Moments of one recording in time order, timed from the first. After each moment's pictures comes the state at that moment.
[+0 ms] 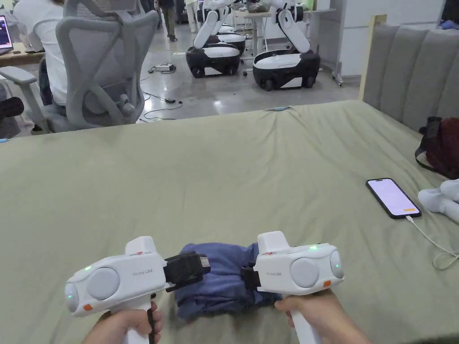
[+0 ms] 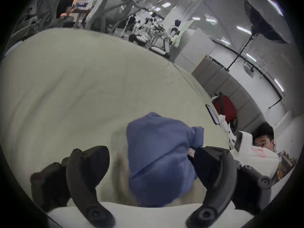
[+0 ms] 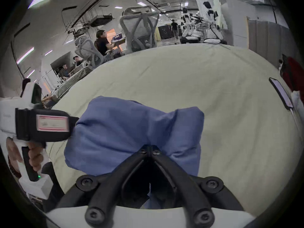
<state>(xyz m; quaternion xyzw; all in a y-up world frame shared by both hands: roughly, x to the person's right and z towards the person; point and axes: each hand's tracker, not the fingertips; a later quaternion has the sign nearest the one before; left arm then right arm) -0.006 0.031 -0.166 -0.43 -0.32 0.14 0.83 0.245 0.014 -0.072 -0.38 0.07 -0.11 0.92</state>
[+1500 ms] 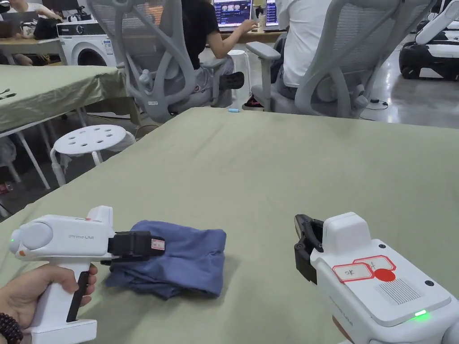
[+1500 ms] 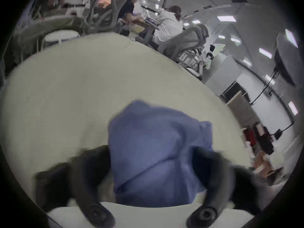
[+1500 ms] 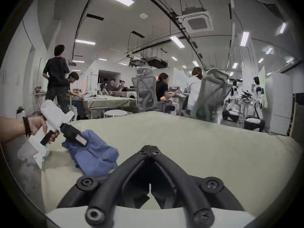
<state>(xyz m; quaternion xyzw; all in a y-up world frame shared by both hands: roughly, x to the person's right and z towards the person) -0.560 0.039 -0.321 -0.38 -0.17 0.14 0.90 -0.134 0.064 -0.235 -0.08 0.23 0.05 0.97</state>
